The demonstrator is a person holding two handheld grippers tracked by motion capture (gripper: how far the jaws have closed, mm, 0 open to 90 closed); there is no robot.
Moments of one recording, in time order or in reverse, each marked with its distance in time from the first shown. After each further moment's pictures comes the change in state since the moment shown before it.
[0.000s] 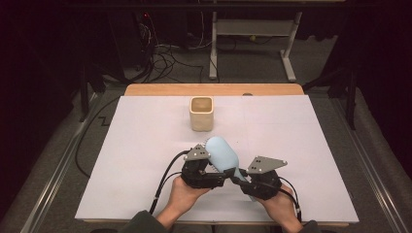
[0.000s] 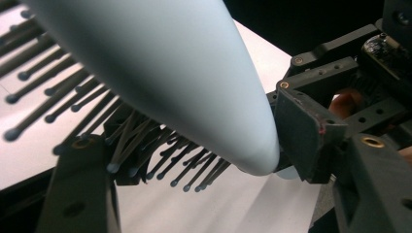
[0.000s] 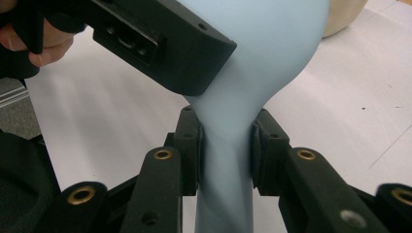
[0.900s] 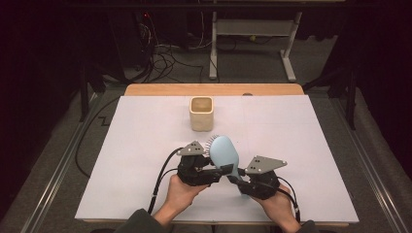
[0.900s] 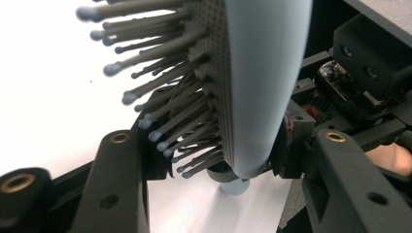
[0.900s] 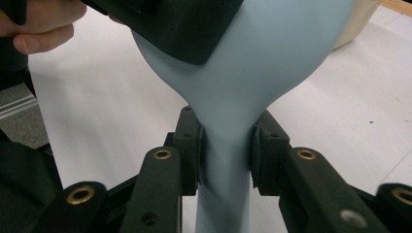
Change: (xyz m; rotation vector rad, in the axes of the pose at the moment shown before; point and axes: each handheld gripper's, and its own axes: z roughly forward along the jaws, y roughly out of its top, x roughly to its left) left arm -0.001 0.011 -0.014 -0.015 -0.074 -0.028; right arm 0.002 0.002 0.002 -0.042 0.020 0.006
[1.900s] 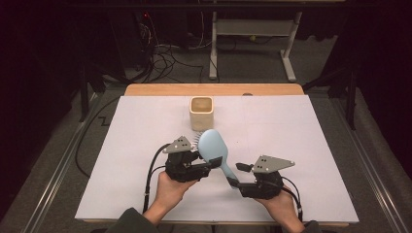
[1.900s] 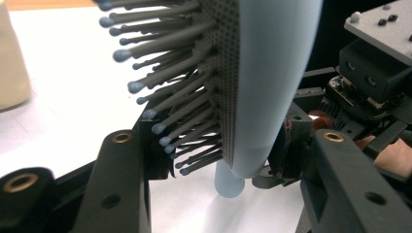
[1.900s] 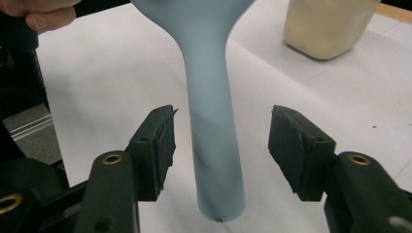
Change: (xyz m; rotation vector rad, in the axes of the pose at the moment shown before) left arm 0.008 0.006 -0.030 -0.058 0.077 0.022; right arm -0.008 -0.007 -0.005 -0.077 0.032 0.035
